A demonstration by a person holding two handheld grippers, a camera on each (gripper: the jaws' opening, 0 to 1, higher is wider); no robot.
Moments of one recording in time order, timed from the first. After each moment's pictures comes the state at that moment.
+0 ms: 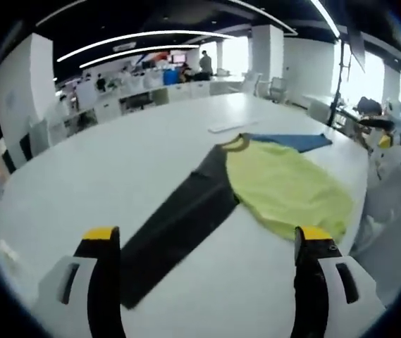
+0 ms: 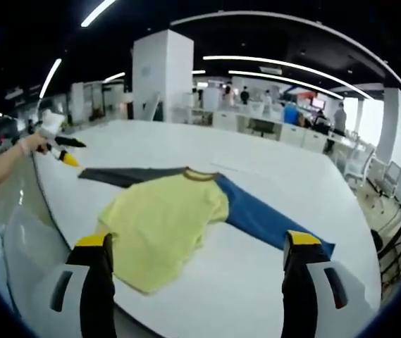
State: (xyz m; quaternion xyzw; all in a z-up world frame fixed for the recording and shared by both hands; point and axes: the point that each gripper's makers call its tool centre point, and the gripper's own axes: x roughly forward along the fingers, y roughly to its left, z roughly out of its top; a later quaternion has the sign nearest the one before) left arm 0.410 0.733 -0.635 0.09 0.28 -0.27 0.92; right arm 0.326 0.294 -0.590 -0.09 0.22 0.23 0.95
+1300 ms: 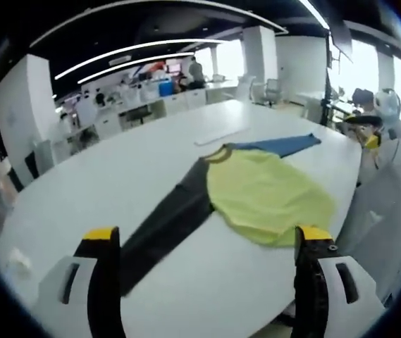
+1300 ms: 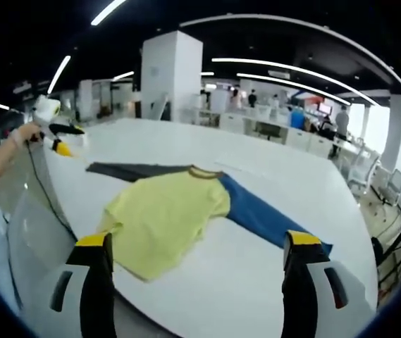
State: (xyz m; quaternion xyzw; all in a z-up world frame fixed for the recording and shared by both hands) left arm 0.355 0.692 -0.594 0.13 0.26 -0.26 0.92; right arm 0.305 0.282 -0.591 -0.10 0.21 0.25 0.94
